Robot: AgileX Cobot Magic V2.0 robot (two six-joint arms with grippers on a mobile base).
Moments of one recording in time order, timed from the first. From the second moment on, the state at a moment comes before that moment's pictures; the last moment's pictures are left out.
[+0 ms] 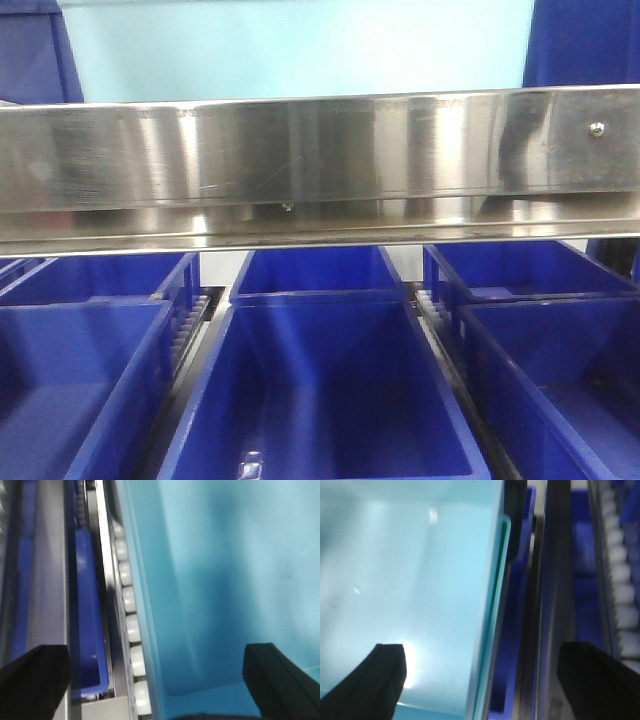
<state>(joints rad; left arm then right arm) -0.47 1.64 -1.77 0.15 1.13 -0.26 0.34 1.57 -1.67 0.07 0.96 0.12</state>
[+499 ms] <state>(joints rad) -0.47 1.66 -1.65 0.13 1.01 -0.26 0.34 1.71 -1.67 0.07 0.97 0.12</state>
